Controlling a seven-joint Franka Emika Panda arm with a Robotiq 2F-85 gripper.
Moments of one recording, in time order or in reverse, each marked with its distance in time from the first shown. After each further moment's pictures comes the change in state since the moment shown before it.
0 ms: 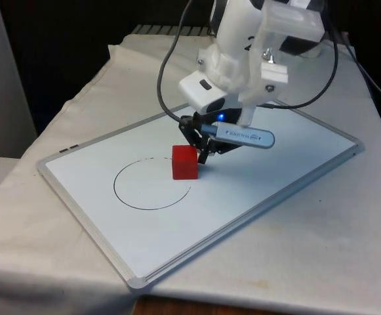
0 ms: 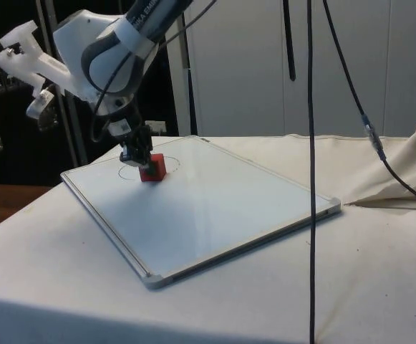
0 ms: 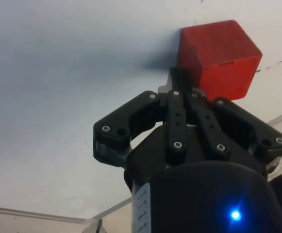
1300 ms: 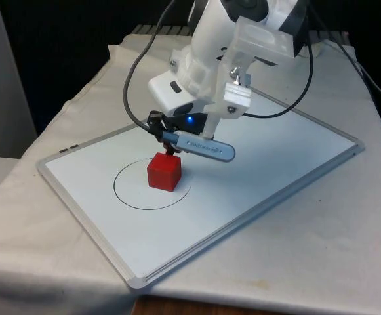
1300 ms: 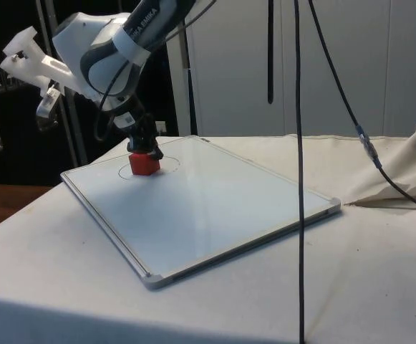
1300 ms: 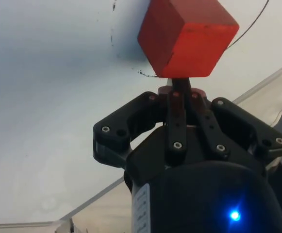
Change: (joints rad) arm -0.014 0.090 -0.070 0.153 -0.058 -0.112 -0.006
